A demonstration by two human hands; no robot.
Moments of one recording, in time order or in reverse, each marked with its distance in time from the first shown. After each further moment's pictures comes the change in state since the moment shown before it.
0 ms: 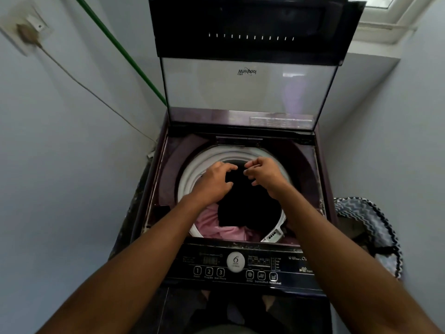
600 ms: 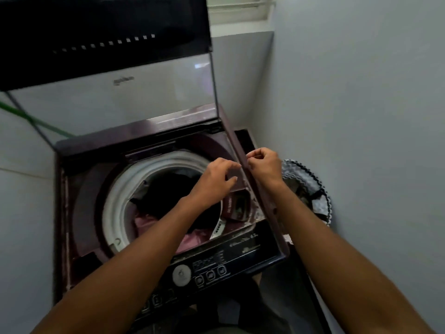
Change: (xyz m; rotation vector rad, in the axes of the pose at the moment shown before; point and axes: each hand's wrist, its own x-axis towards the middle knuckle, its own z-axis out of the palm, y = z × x) left_hand 0.033 0.142 0.106 -0.027 -0.192 0.483; right_hand -0.053 0.086 -0.154 0.076 0.676 0.028
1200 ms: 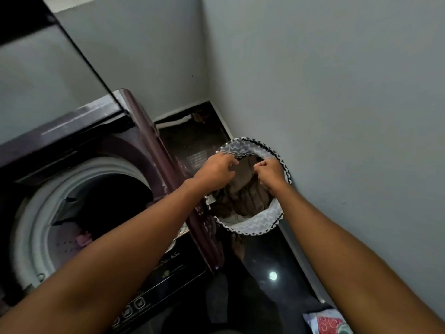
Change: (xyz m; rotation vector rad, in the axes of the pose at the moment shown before) left_hand 0.131 0.074 0.180 0.205 -0.442 -0.096; right_hand 0.093 0.208 -0.127 -0.057 -0.024 0.462
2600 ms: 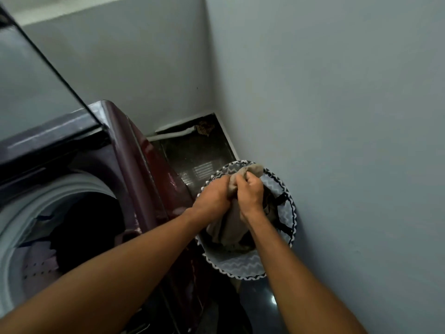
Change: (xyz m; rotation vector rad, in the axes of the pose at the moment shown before) left_hand 0.049 -0.006 0.048 -0.081 0.057 -0.196; right_hand 0.014 -0.024 0.043 0.579 0.010 -0.169
